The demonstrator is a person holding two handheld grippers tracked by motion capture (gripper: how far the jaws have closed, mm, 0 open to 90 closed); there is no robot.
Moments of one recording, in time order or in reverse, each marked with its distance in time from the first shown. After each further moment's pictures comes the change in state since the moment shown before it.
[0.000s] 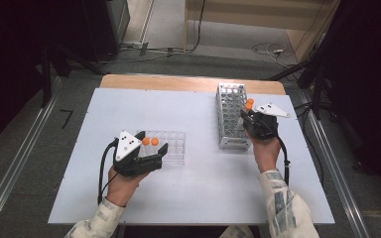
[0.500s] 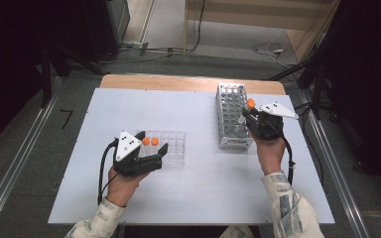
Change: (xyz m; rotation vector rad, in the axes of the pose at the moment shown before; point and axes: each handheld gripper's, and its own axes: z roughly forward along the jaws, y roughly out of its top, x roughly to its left) left arm 0.000 0.000 0.000 0.000 0.003 0.002; right arm 0.003 0.012 -0.025 -0.053 0.041 -0.004
